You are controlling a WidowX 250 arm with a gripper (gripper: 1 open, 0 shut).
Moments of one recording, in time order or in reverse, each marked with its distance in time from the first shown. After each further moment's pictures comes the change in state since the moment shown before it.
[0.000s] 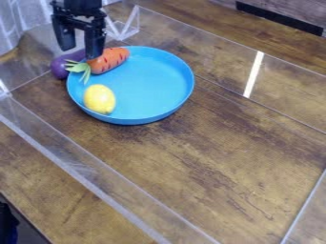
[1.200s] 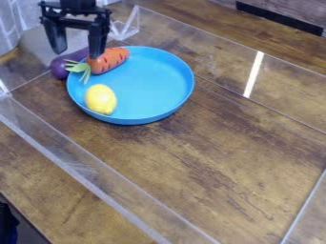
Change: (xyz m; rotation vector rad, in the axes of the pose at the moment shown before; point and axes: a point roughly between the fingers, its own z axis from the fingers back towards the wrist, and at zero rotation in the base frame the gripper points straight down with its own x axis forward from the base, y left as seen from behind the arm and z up) arm -0.023 -0.009 0.018 0.006 -0.008 0.339
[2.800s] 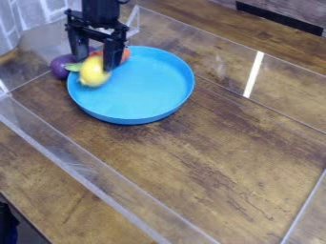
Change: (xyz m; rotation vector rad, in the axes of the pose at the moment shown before) arm 0.014 -0.025 -0.020 0.063 -0.032 -0.247
